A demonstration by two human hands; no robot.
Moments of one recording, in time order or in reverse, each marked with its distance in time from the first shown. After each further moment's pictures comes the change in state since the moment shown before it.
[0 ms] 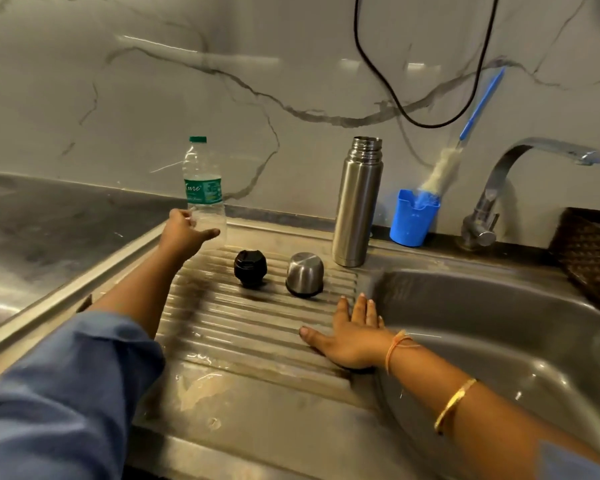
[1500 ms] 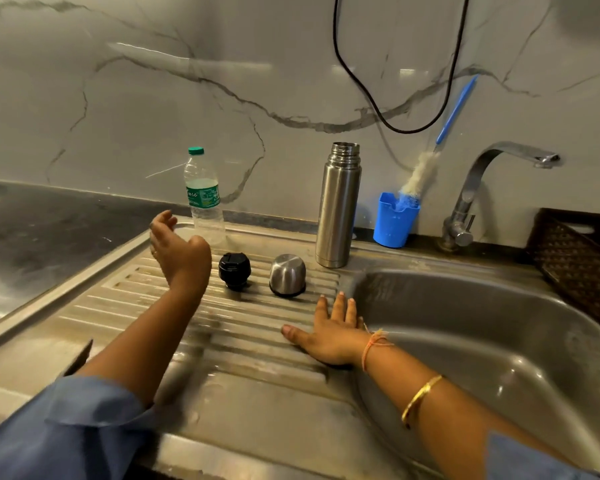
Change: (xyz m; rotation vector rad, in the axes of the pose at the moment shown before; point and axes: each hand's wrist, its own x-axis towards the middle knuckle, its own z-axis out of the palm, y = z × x) left_hand -0.084 0.025 0.038 -0.205 0.464 0.202; right_hand -0.003 0.005 0.002 0.054 0.017 -0.066
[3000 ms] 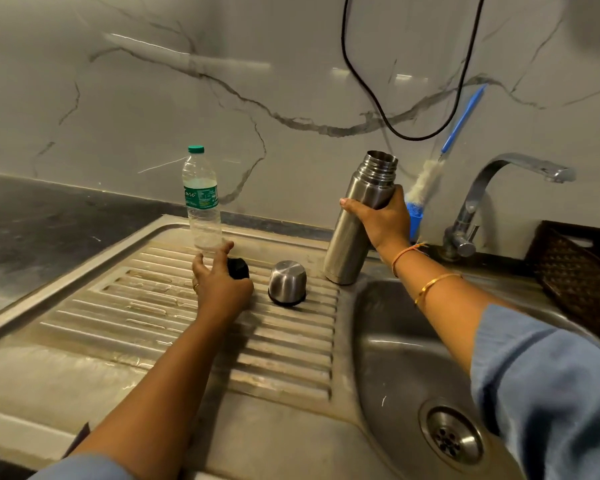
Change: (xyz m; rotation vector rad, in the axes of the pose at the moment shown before) left_hand -0.041 -0.003 0.018 0.166 -0.464 -0.222; right_hand 0.070 0.028 -0.132 0.898 1.023 -0.242
